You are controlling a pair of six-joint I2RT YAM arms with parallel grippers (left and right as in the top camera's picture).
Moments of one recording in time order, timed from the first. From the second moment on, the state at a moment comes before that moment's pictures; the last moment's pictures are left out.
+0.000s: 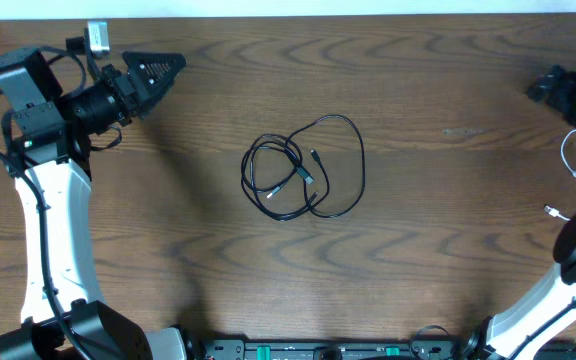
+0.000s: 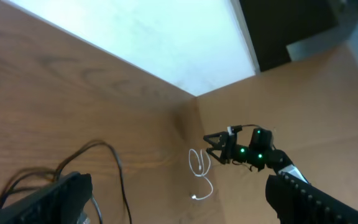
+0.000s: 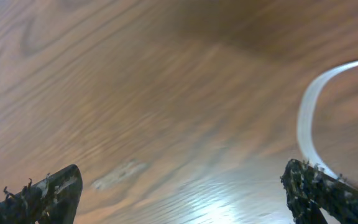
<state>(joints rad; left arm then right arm) 0.34 1.50 1.30 -0.36 1.19 -0.58 -0.44 2.02 1.71 -0.81 -0.27 0.17</state>
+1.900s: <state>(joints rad) -0.15 1.86 1.24 -0.69 0.40 -0.09 0.07 2.02 1.72 -0.91 -0.47 0.09</state>
